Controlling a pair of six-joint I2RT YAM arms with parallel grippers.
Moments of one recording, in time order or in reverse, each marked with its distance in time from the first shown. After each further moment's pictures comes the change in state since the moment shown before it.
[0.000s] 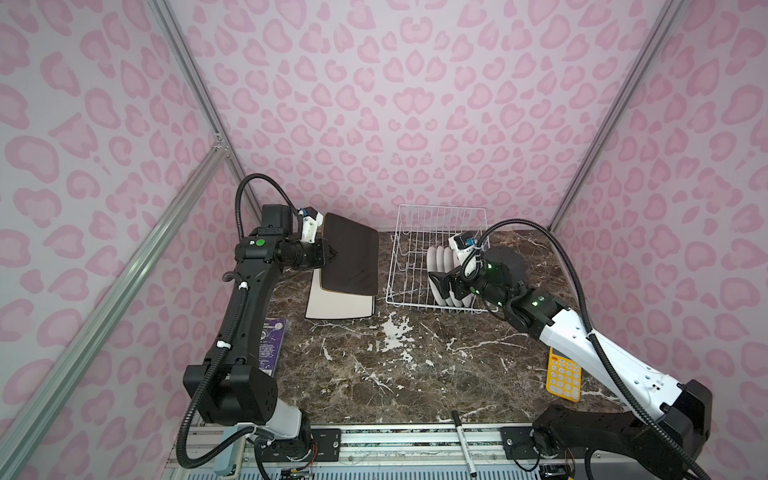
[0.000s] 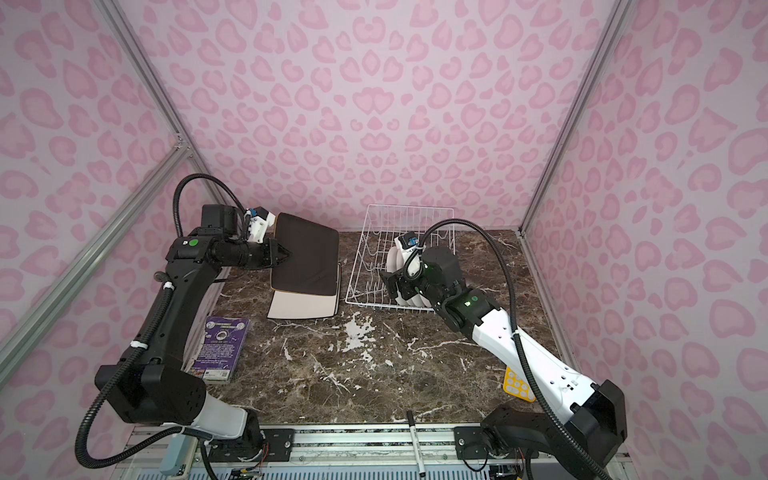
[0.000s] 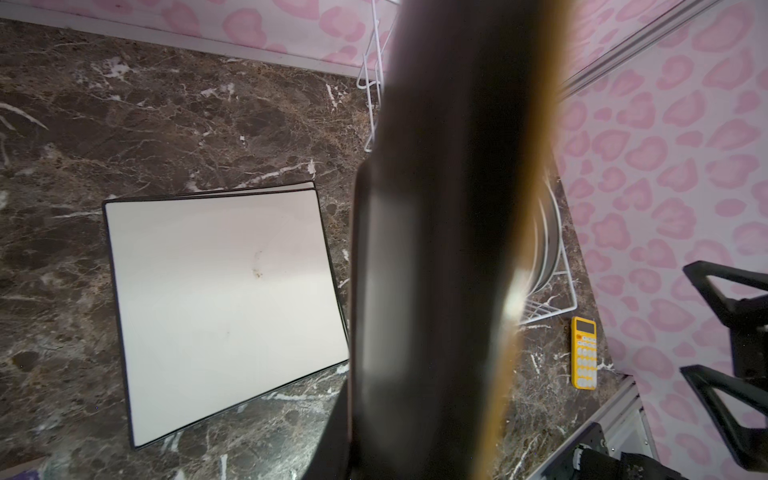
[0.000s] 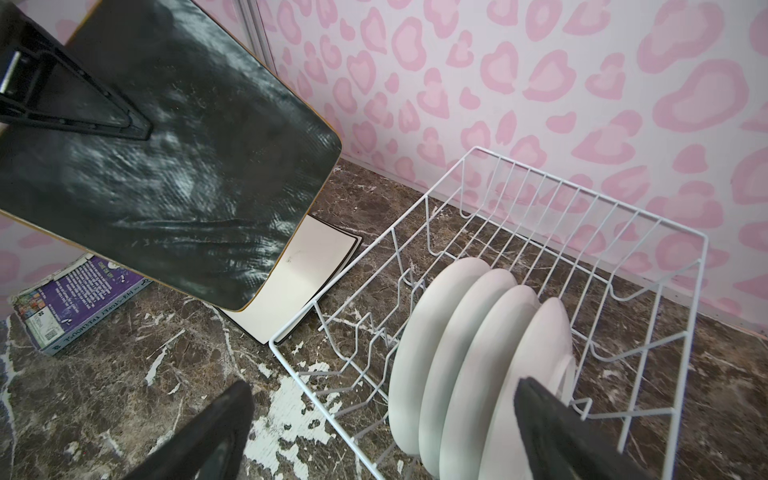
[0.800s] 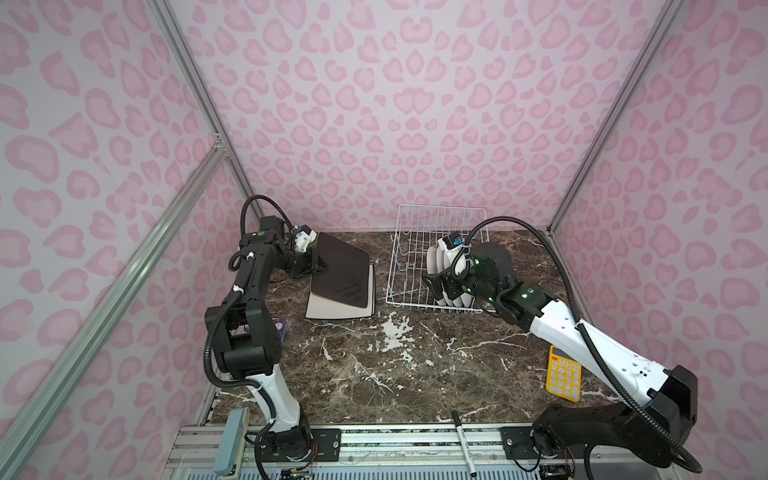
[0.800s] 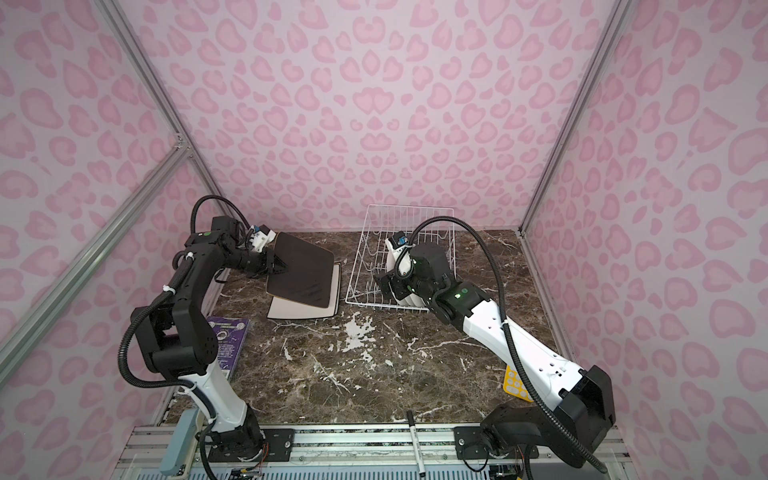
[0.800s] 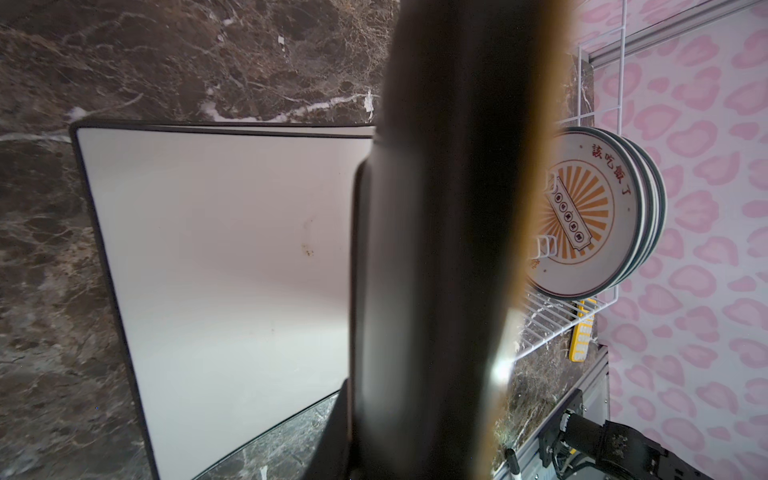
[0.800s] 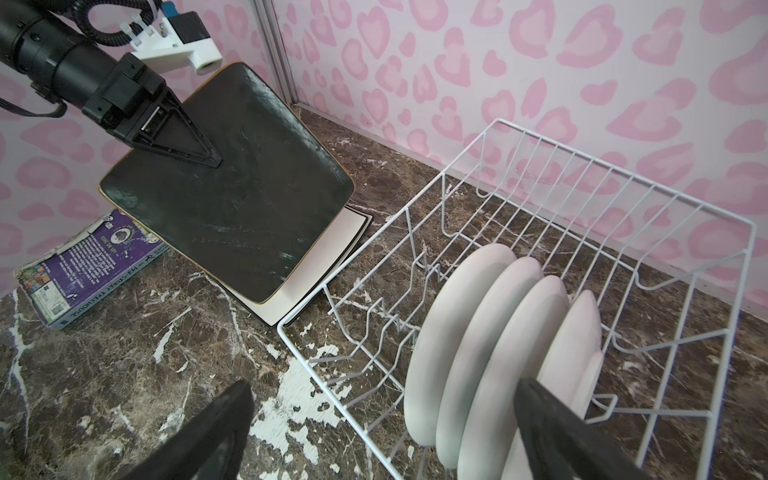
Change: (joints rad) left arm 0.165 0.327 0.034 -0.050 0.181 0.160; right arm 0.026 0.073 0.071 -0.079 0.001 0.000
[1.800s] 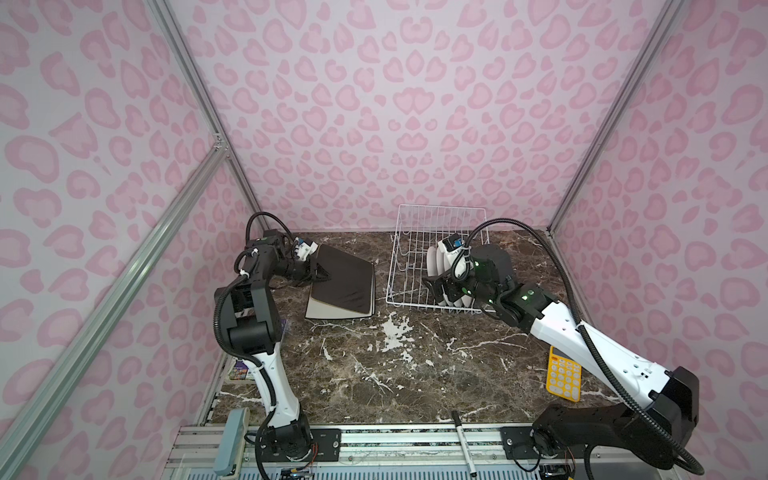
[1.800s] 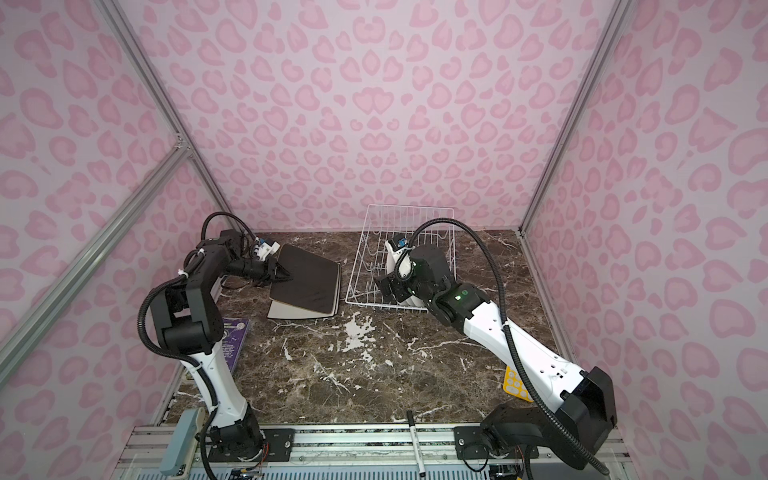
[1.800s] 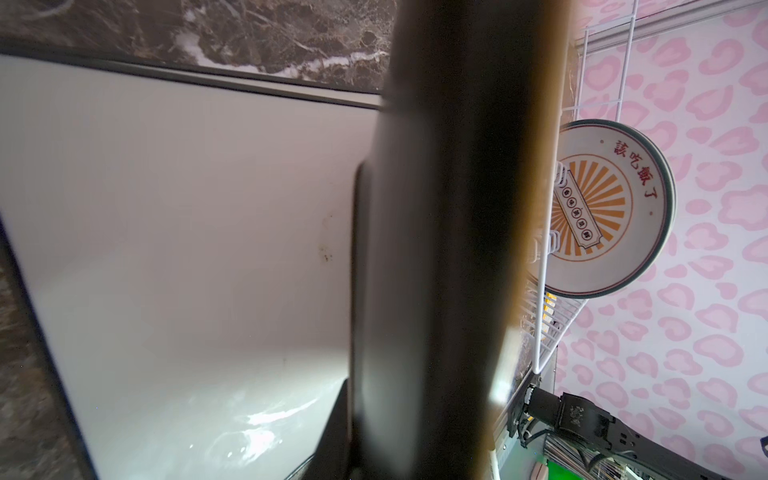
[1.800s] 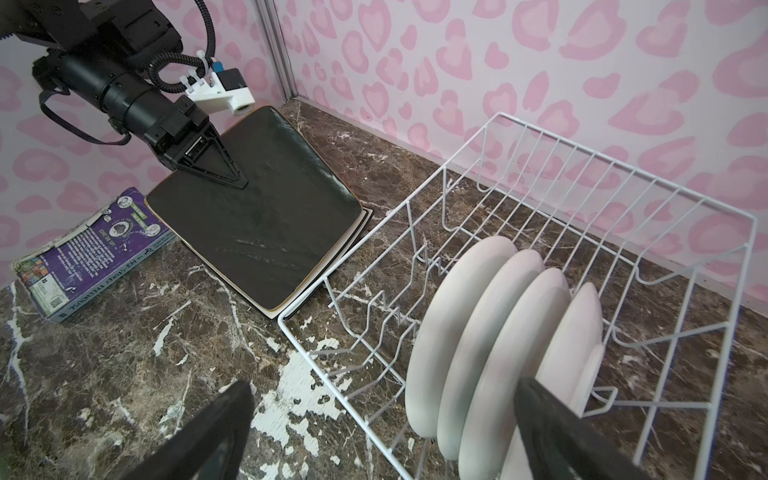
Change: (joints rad) left arm 0.048 0.197 0.023 -0.020 0.120 0.068; right arm 0.006 -0.010 -0.019 -0.006 0.007 0.000
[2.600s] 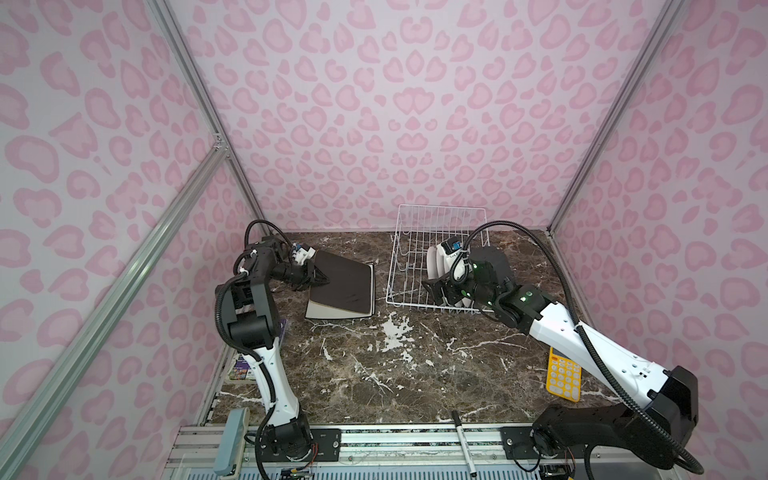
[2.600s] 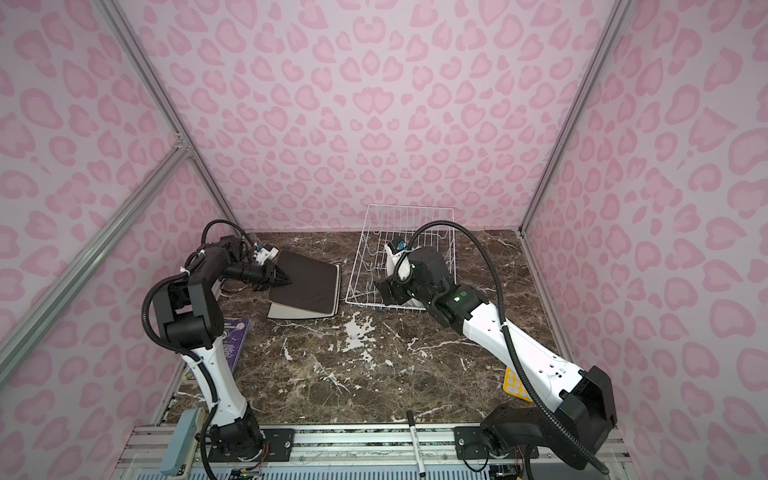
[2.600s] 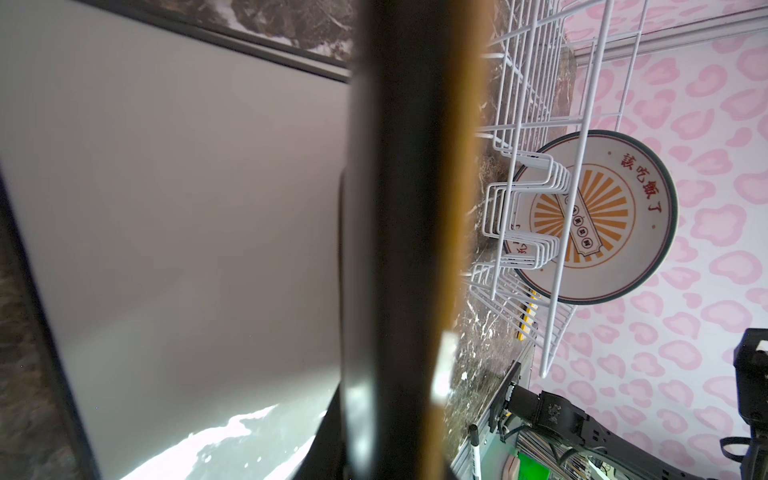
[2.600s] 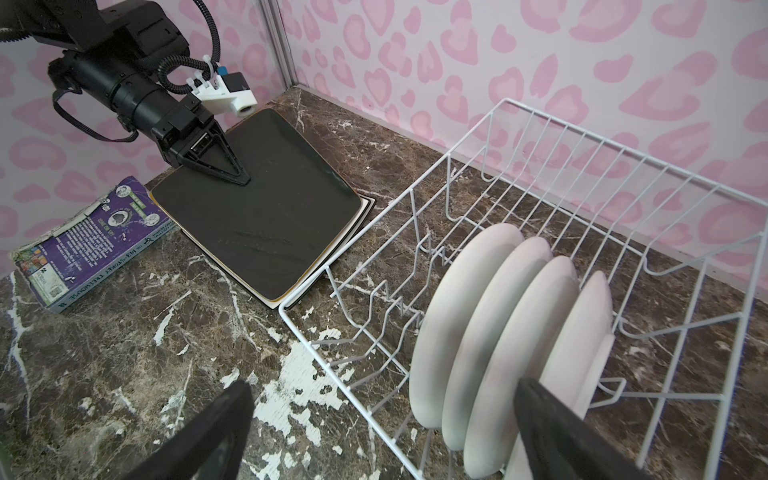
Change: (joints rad) left arm 0.032 0.064 0.008 -0.018 0.029 0.003; right arm 0.007 0.000 -0.011 -0.008 0.000 0.004
